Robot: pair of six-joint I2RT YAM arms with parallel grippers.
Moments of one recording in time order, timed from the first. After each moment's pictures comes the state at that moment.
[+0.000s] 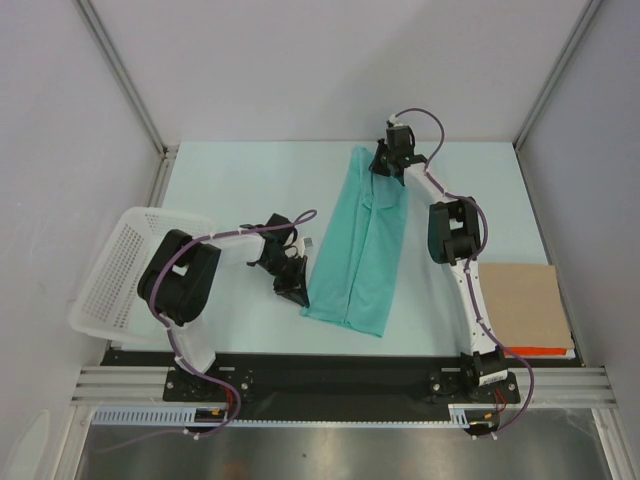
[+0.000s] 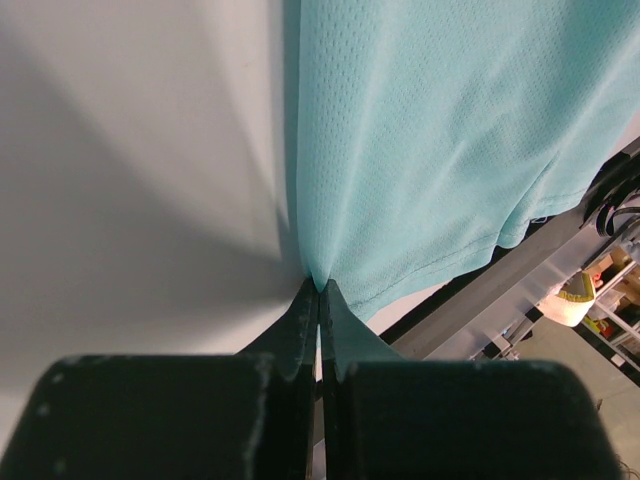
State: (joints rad) left arm -0.47 1.81 0.97 -0.57 0.59 -0.34; right arm 0.25 2.68 2.34 -0.27 -0.08 0.44
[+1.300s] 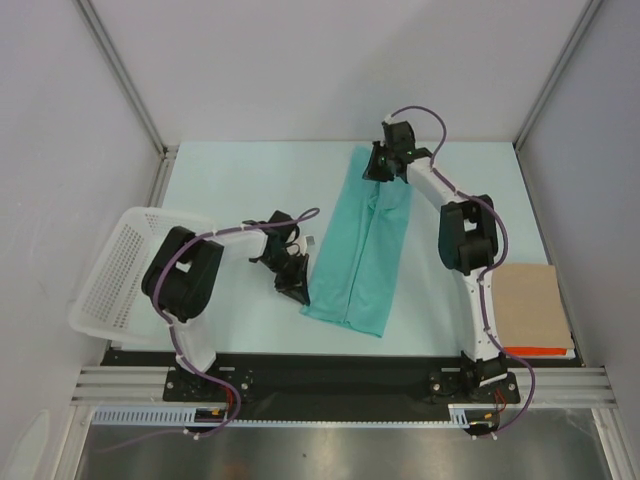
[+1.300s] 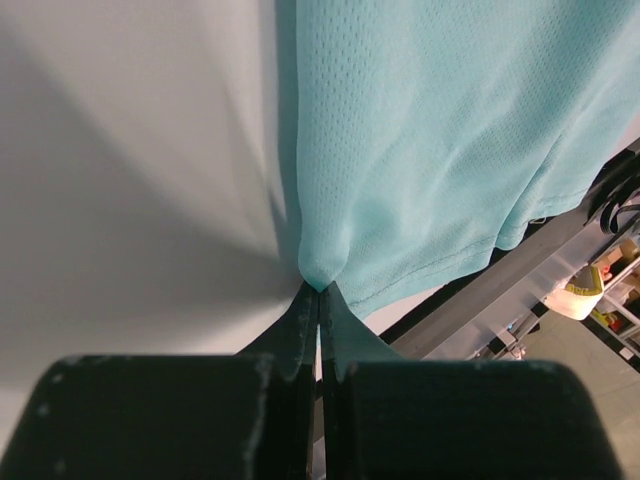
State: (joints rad) left arm -0.47 1.83 1.01 -0.61 0.59 -0.32; right arm 0.29 2.38 2.09 -0.42 -0.15 0.46
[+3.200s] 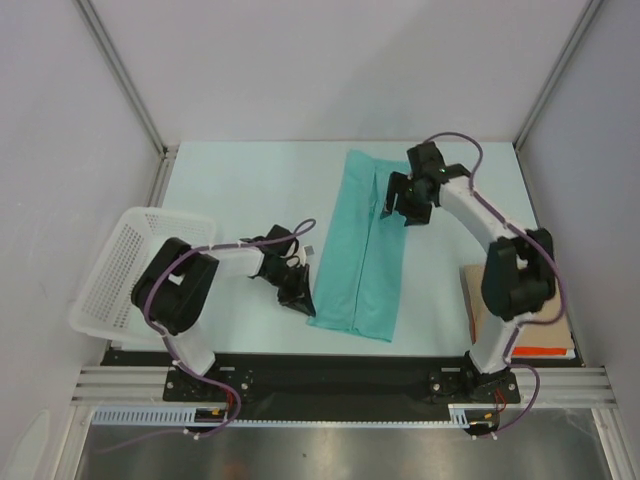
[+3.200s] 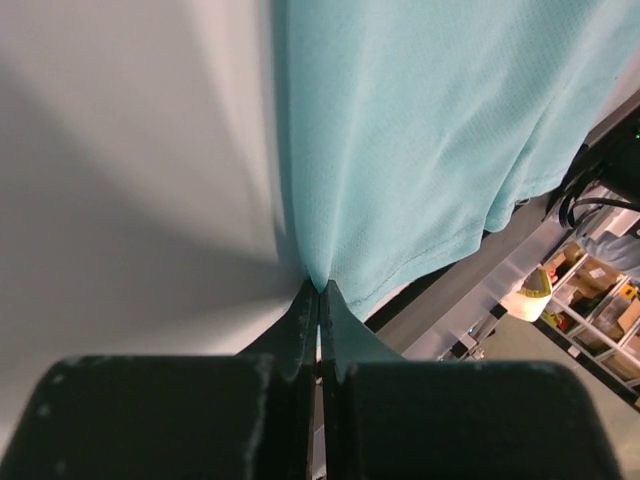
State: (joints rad) left arm -0.51 1.74 0.83 -0.42 0.65 -0.47; right arm 0.30 1.89 1.59 -0.74 -0.10 0.50
